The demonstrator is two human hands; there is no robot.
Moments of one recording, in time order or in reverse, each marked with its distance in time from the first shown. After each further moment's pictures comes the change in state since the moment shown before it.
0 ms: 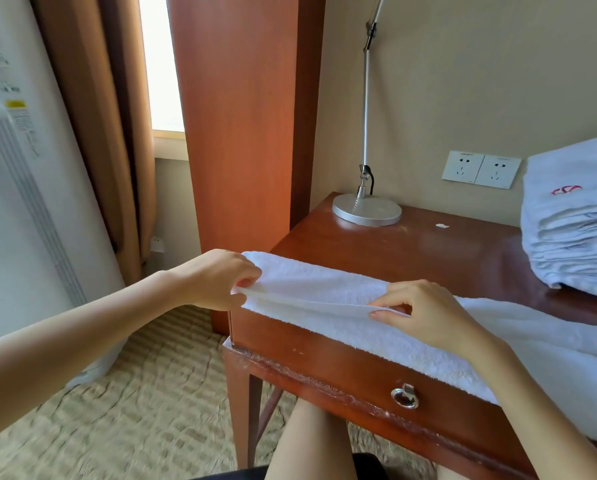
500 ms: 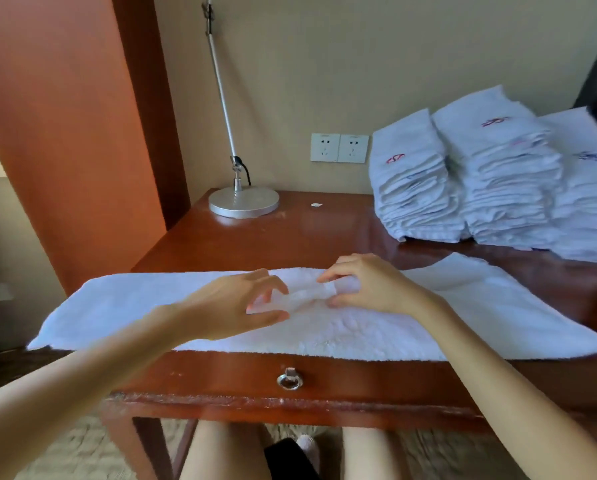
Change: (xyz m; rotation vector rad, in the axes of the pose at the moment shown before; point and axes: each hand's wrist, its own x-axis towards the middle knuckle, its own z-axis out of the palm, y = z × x) left_hand 0.096 0.163 -0.021 -0.354 -0.009 0.294; right_hand -0.064 0.081 -0.043 0.001 0.024 0.177
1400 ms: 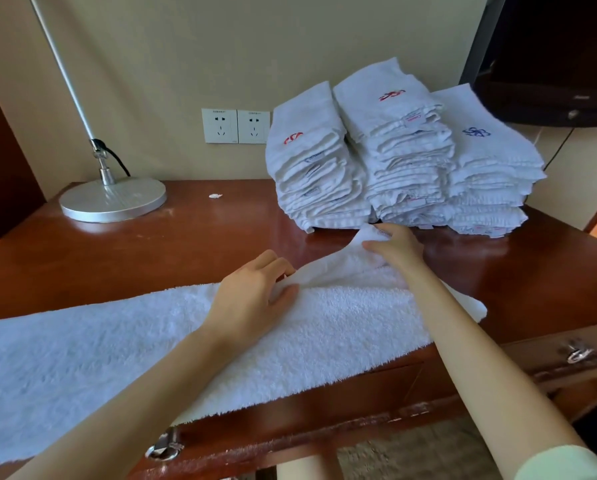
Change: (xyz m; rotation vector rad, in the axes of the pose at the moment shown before) left_hand 0.155 0.101 0.070 -0.251 0.535 0.195; right_hand -0.062 0.189 -0.057 0.222 0.572 0.948
